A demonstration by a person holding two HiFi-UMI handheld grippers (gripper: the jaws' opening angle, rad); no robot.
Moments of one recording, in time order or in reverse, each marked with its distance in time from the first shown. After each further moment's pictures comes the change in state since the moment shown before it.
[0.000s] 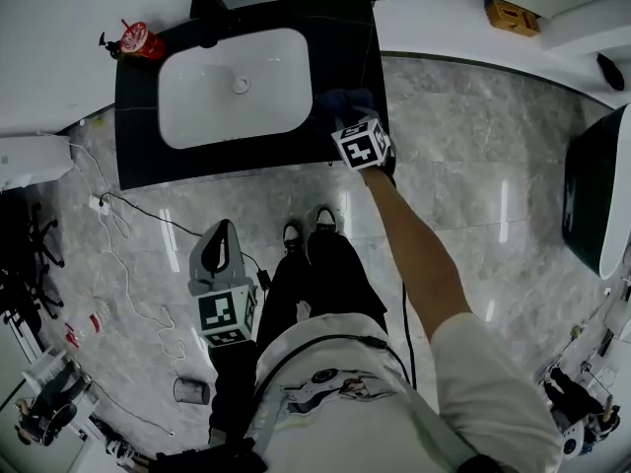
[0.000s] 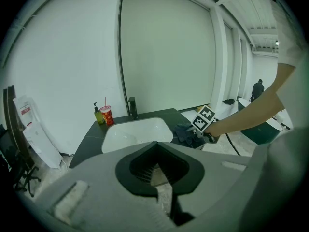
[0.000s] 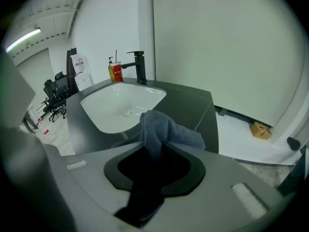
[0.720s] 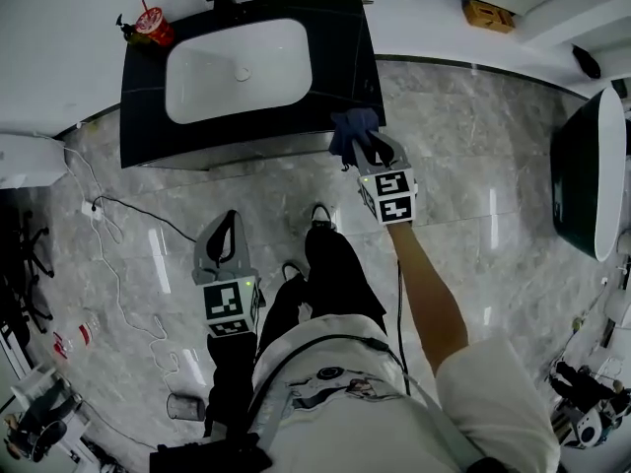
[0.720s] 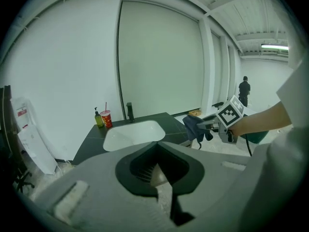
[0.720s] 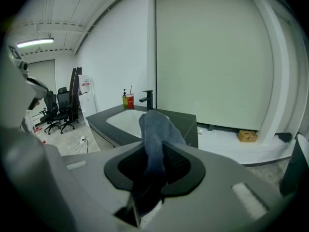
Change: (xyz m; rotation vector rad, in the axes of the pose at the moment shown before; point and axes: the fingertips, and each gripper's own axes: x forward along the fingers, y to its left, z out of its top) left arm -0.072 -0.008 -0.039 0.046 -0.104 -0.070; right arm -0.185 0.067 -0.033 0.022 -0.306 -0.098
